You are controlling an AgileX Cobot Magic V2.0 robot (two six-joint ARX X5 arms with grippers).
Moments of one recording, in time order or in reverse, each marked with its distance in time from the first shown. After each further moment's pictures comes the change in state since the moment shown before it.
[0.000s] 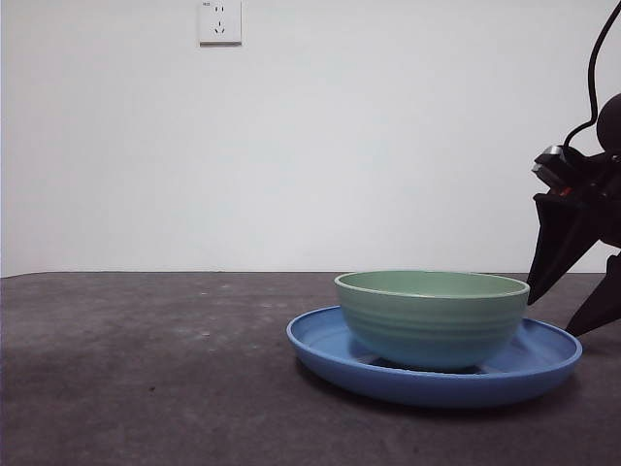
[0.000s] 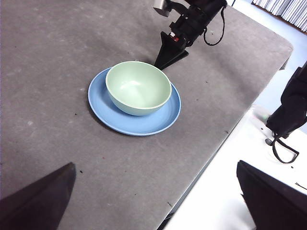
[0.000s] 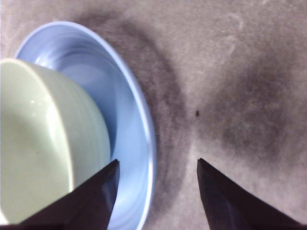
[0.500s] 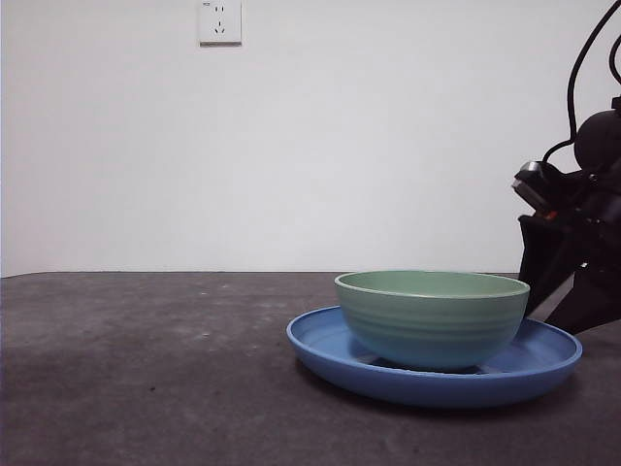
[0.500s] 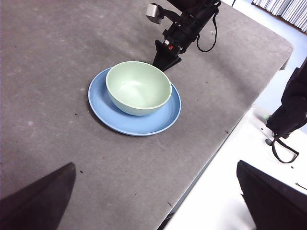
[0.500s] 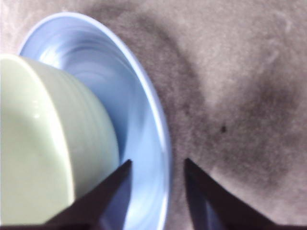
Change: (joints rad) left arm 0.000 0.000 0.000 0.000 0.000 0.000; right arm 0.044 0.054 0.000 0.050 -0.005 -0.006
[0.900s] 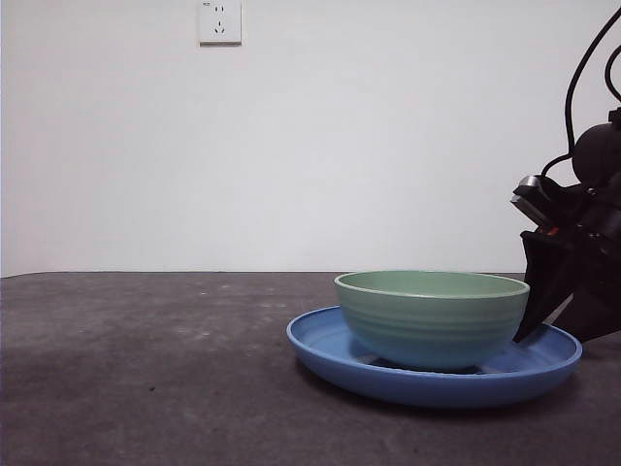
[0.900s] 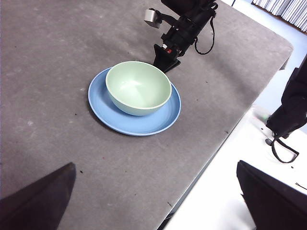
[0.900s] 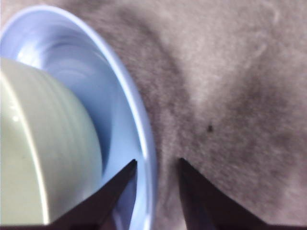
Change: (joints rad) left arm 0.000 0.000 0.000 0.000 0.000 0.000; right arm 0.003 0.039 0.003 0.008 -0.001 0.005
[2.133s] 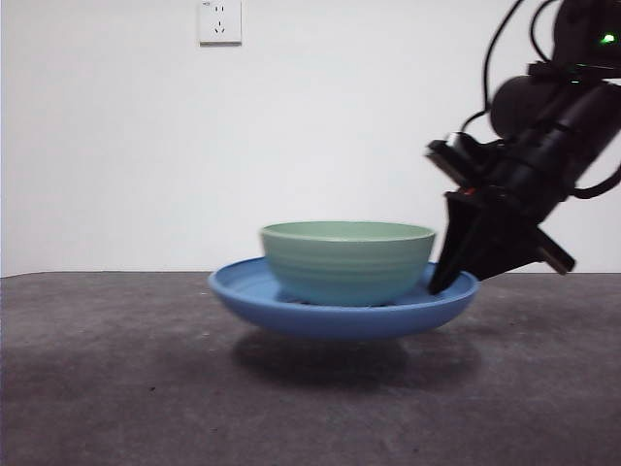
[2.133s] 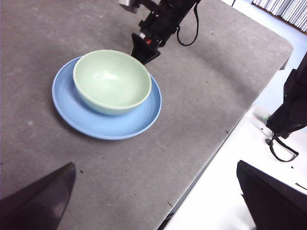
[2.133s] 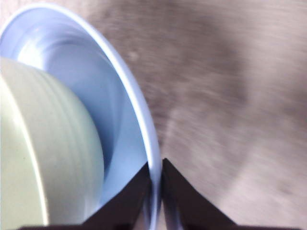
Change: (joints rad) left arm 0.000 0.000 0.000 0.000 0.000 0.000; right arm 0.204 -0.001 0.159 0.014 0.051 0.153
